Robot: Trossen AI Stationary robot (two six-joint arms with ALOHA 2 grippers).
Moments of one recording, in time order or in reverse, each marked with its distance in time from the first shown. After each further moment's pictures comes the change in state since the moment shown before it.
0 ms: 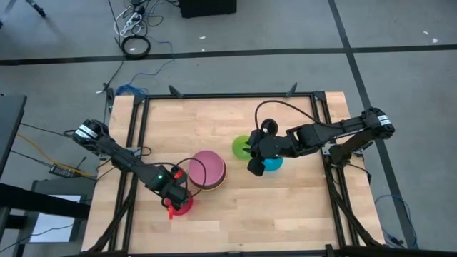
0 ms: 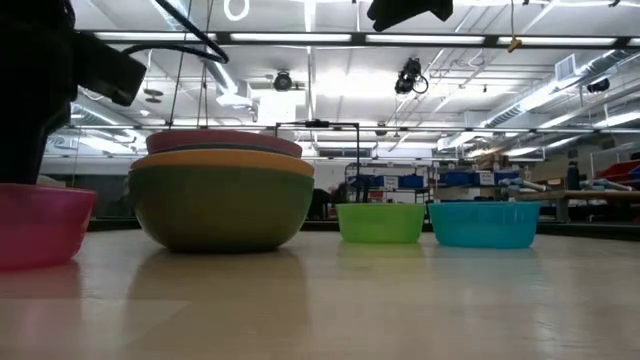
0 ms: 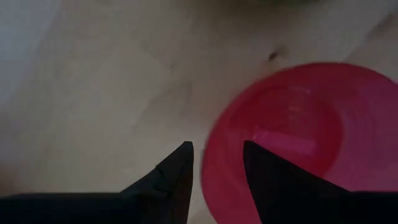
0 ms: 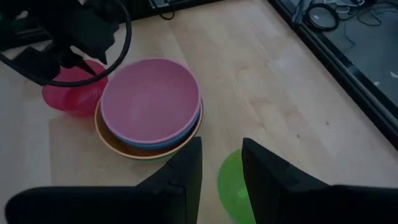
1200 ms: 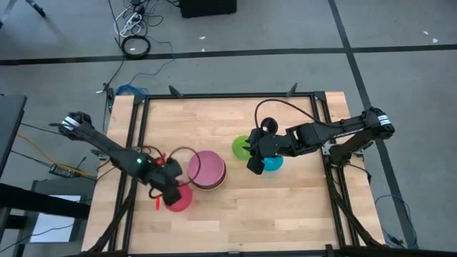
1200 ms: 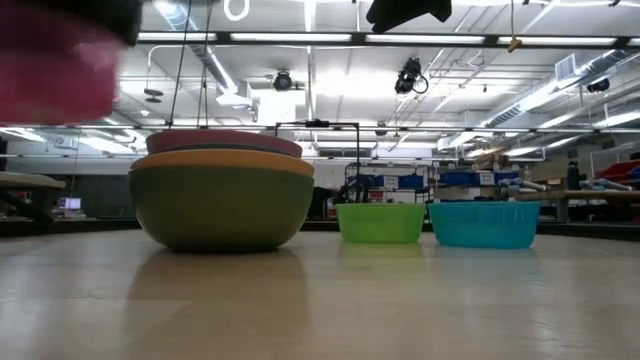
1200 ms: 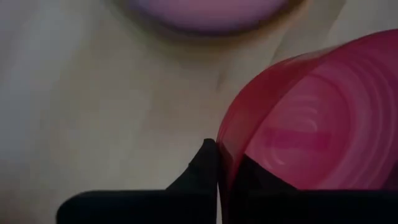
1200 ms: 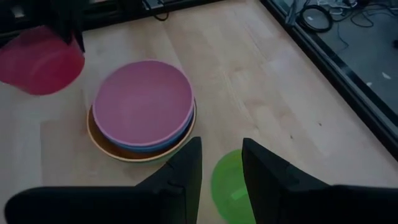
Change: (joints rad) left arm 0.026 -0.275 0.012 -0.015 -0.050 0.177; right arm -0.013 0.001 0.000 0.000 0.012 -0.011
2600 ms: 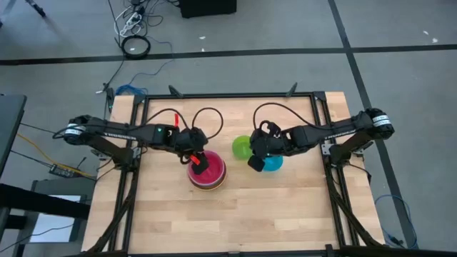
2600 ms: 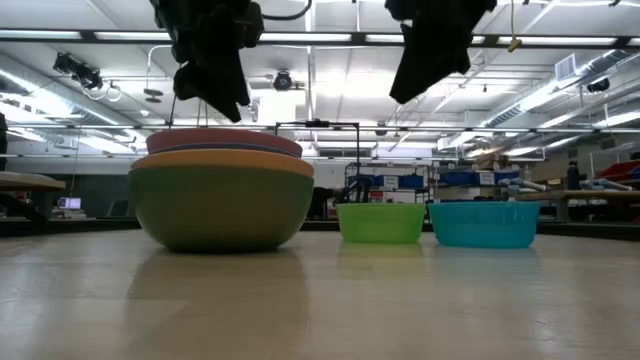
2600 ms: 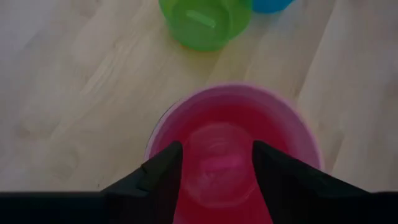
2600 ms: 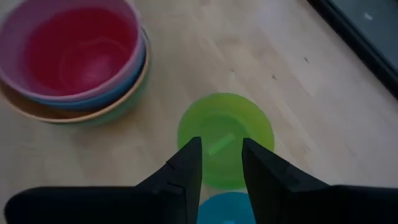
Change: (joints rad) left arm 0.467 0.123 0.157 0.244 0.019 0.506; right arm -0.077 0.000 -0.205 0.014 -0.031 0.109
